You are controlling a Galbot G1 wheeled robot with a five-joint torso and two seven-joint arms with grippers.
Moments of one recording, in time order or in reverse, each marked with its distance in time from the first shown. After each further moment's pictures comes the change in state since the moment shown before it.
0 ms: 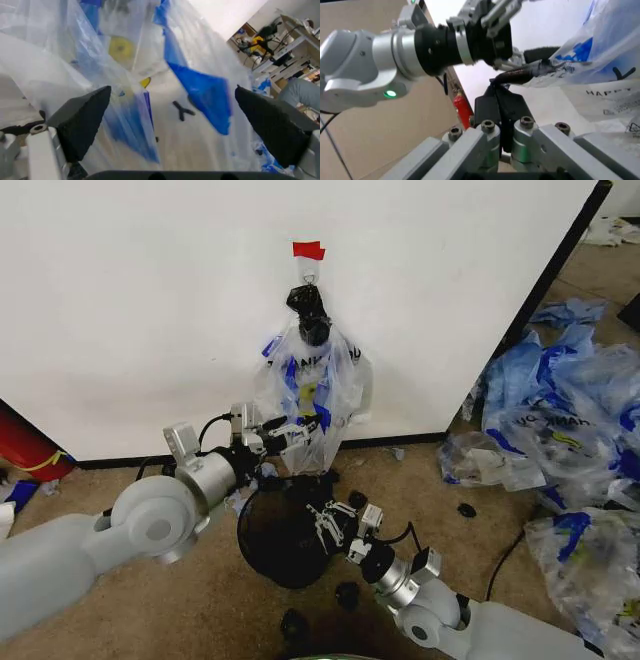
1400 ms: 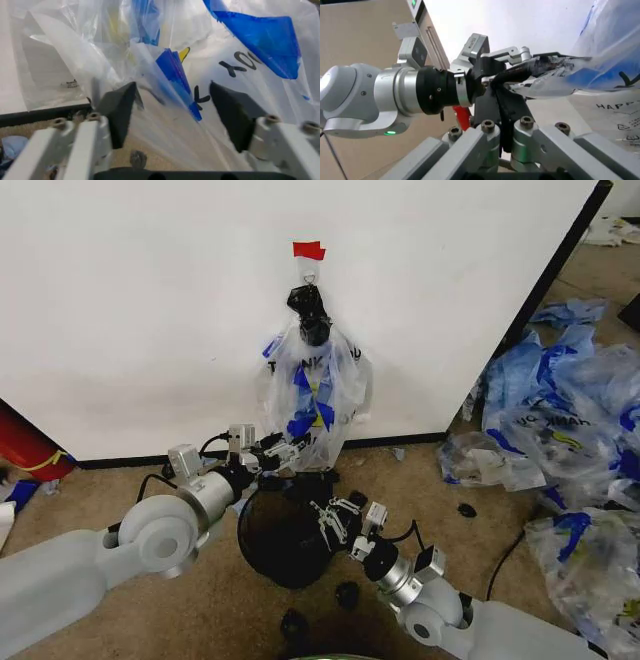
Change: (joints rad) left arm 0.104 0.015 0.004 0.025 0.122 -0.028 -0.004; right arm -0.006 0.002 0.019 0.002 -0.008 0.006 -0.002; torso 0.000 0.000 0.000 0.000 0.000
